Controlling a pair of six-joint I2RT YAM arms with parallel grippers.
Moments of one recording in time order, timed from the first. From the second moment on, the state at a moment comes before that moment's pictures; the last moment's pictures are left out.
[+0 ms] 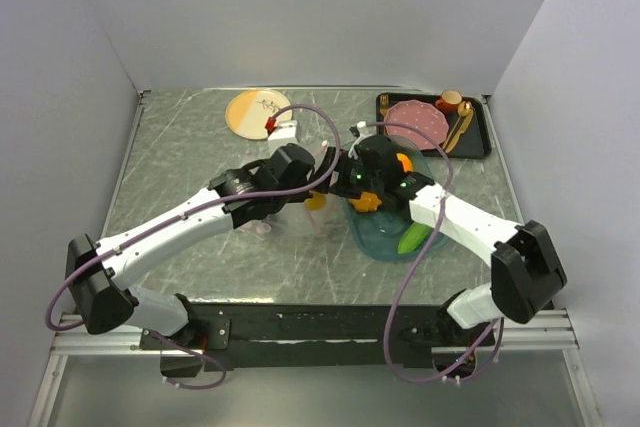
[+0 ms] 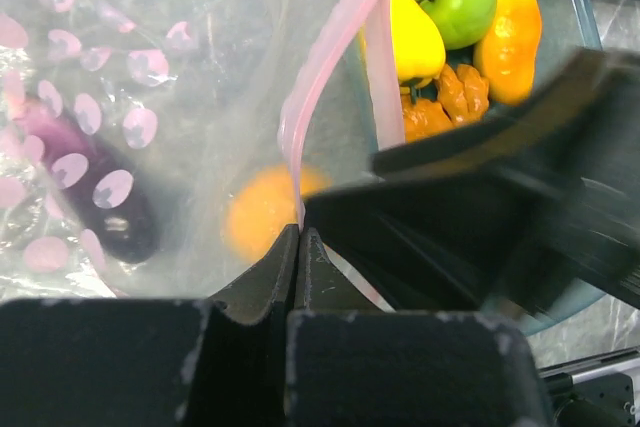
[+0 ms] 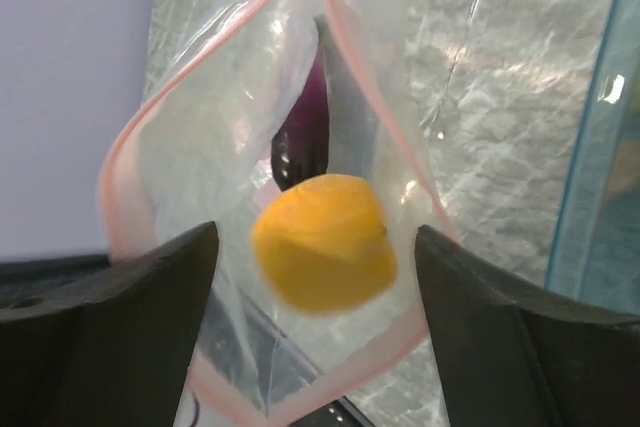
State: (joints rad) left arm -0.93 1.38 1.30 -0.64 -0.48 -0.78; right arm 0.62 1.42 0.98 -0.09 -0.25 0.75
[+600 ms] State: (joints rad) left arm -0.90 1.38 1.31 -0.65 -0.49 -0.80; right arm 0.39 1.21 0.87 -0.21 -0.04 0.76
